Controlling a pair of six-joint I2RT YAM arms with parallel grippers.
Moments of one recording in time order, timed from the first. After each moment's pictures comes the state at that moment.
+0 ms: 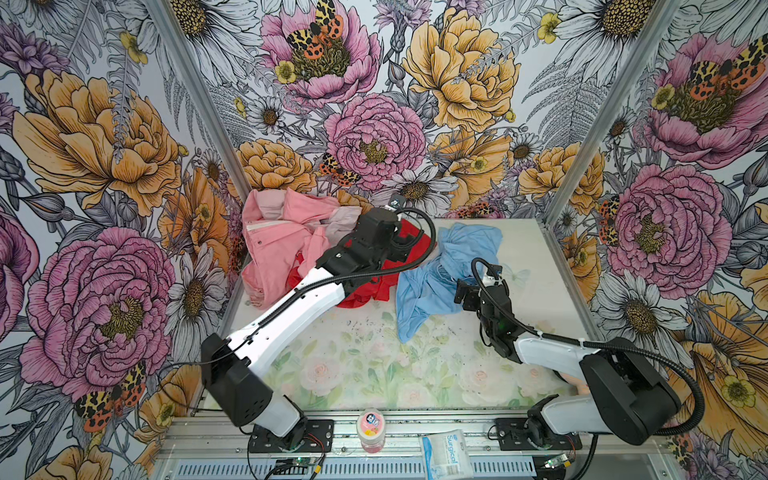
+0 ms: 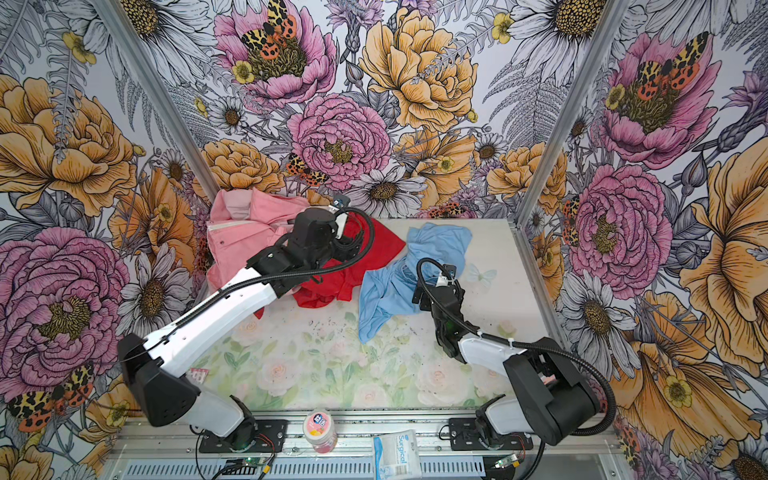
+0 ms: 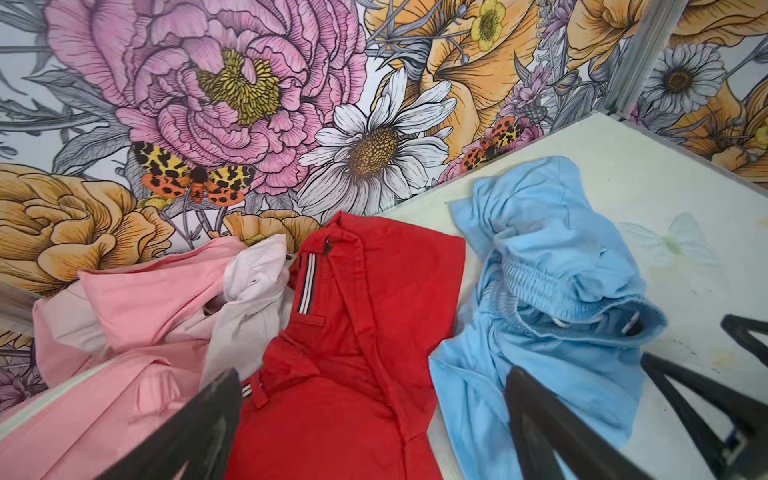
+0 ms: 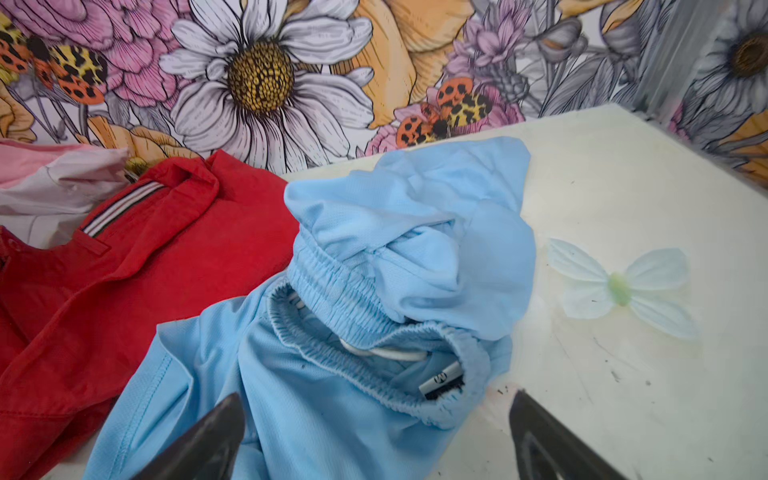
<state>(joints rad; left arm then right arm) -0.67 1.44 1.44 -0.47 -0.41 0.07 0.44 1.44 0.53 0.47 0.33 0.38</state>
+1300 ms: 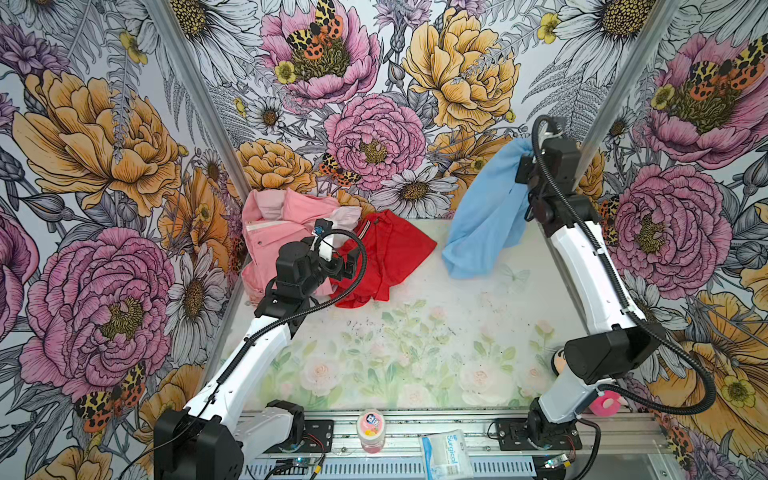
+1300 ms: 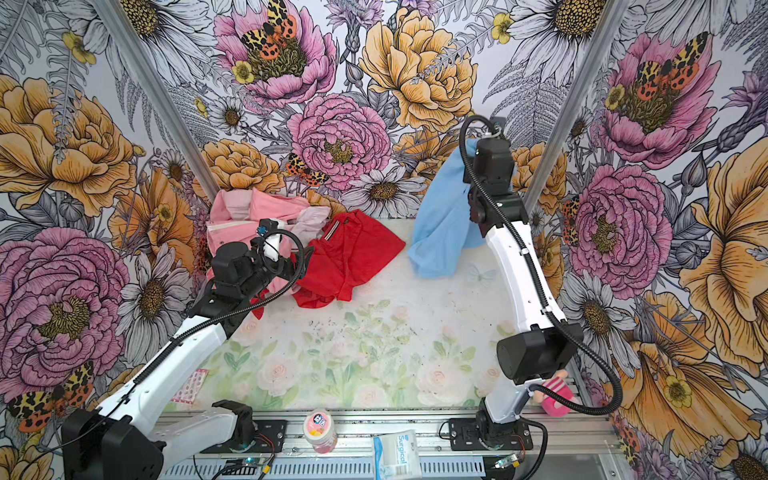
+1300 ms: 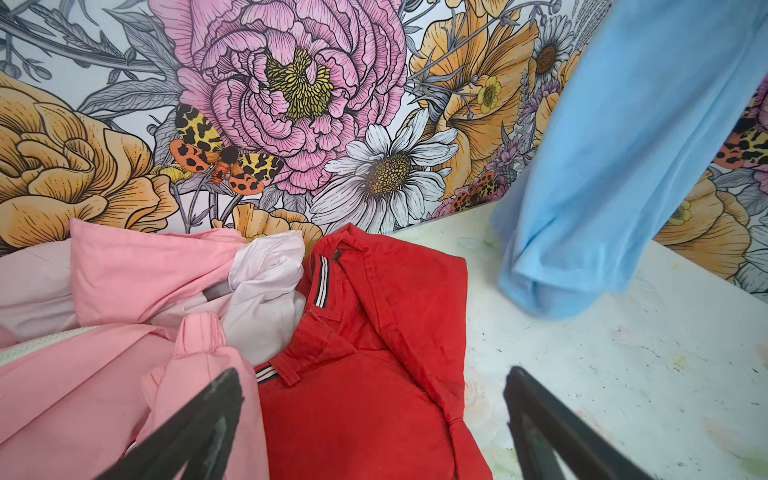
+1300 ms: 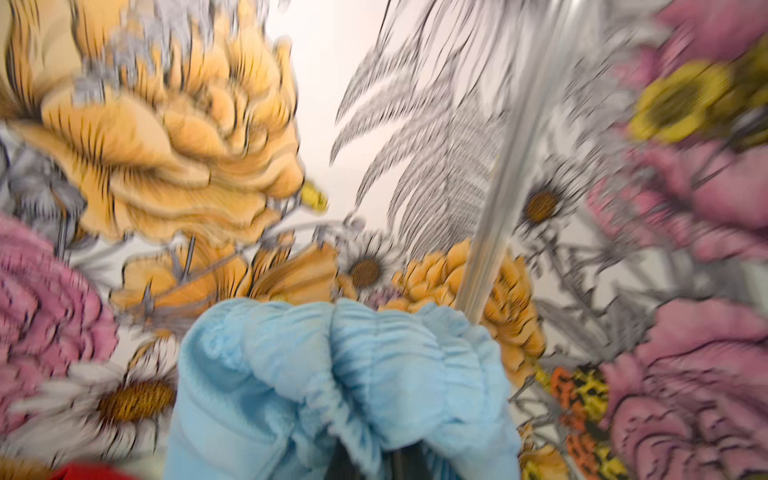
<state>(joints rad) -0.25 1.11 0.90 0.02 0.15 0.04 0.15 1.73 2.16 -0.47 0.53 -0.08</state>
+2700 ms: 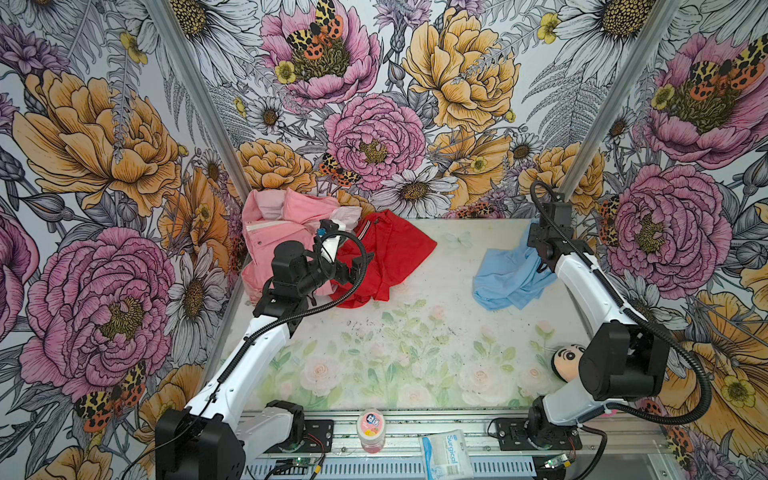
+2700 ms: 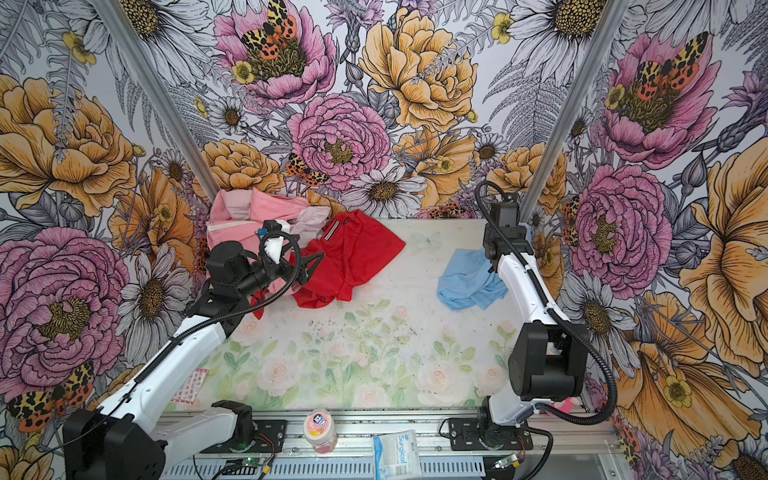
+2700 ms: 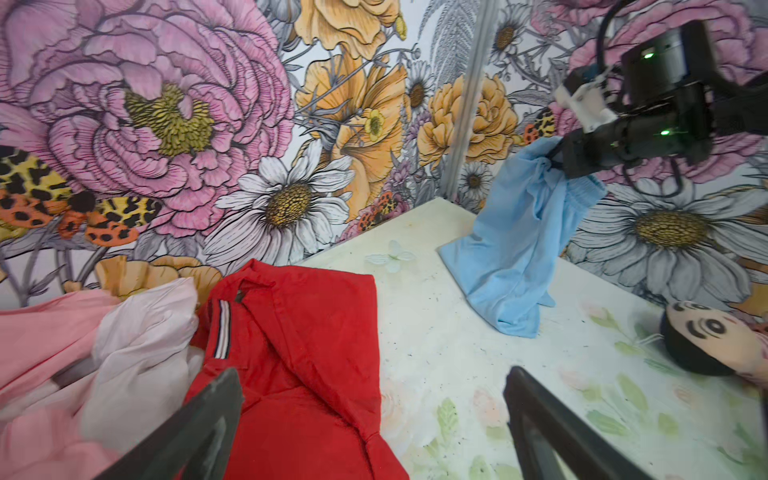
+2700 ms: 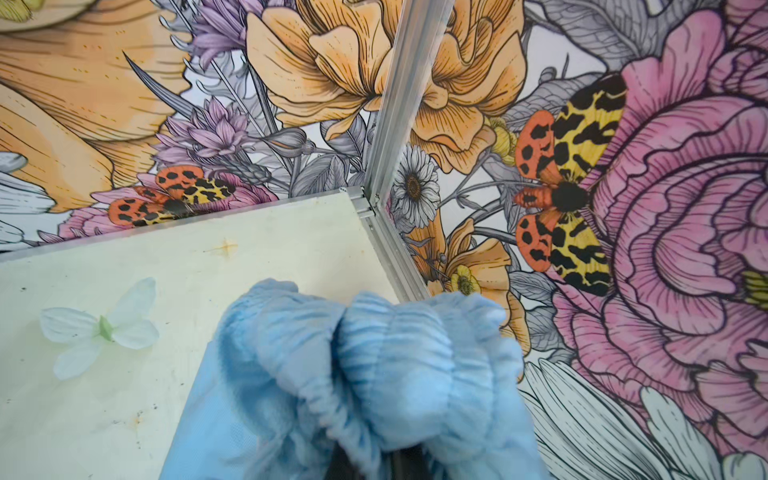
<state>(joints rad) -0.25 1.12 0.89 0.10 0.55 0.02 -0.05 1.58 1.36 -0.40 0.44 0.03</state>
